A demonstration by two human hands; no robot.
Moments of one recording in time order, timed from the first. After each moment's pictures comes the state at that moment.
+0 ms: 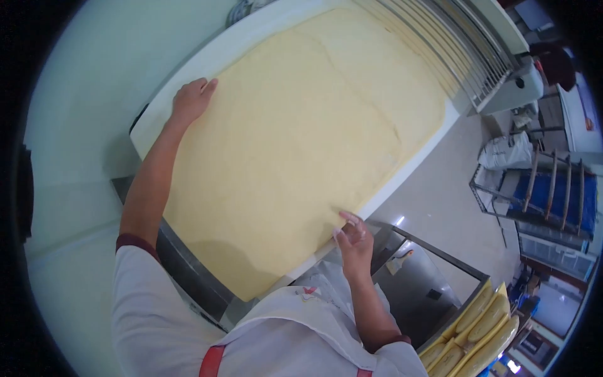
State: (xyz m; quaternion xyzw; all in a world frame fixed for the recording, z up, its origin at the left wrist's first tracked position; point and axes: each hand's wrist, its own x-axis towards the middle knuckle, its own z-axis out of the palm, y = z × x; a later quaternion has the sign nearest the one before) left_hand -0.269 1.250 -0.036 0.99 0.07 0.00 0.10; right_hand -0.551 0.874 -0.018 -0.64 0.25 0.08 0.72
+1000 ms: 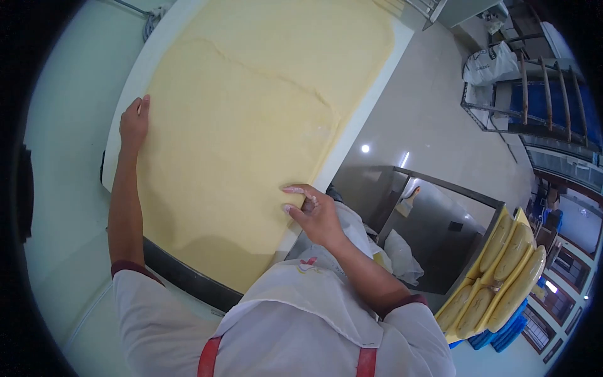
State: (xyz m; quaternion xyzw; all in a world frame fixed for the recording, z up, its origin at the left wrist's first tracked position) left_hand -0.249 1.238 -0.048 0.99 0.02 0.02 0.11; right_hand -0.546 0.865 -0.022 -0.67 0.20 0.19 0.69
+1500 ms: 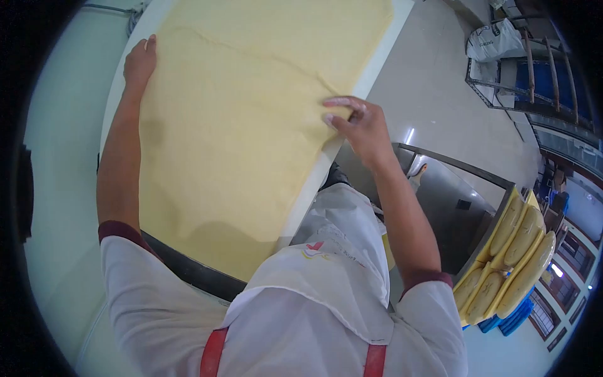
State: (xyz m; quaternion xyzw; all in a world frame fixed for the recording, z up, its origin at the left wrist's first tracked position) left_hand -0.143 1.154 -0.064 1.00 0.03 0.06 0.07; right_hand -0.450 0.776 -0.021 -0.79 0.20 0.10 0.58
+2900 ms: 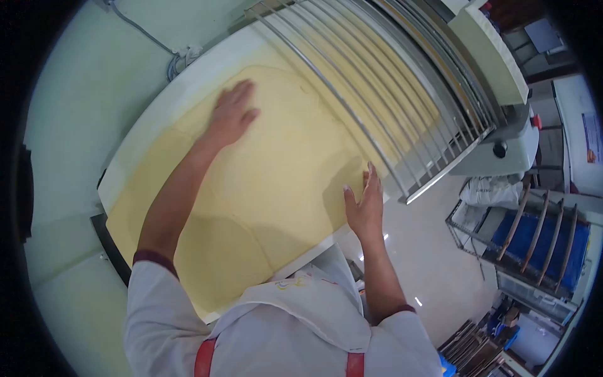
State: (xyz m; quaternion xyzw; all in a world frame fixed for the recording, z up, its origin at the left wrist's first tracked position) left_hand -0.076 0.958 -0.052 0.97 -0.15 0.12 0.15; right_hand -0.205 0.617 -0.005 -0.91 0.04 0.02 0.41
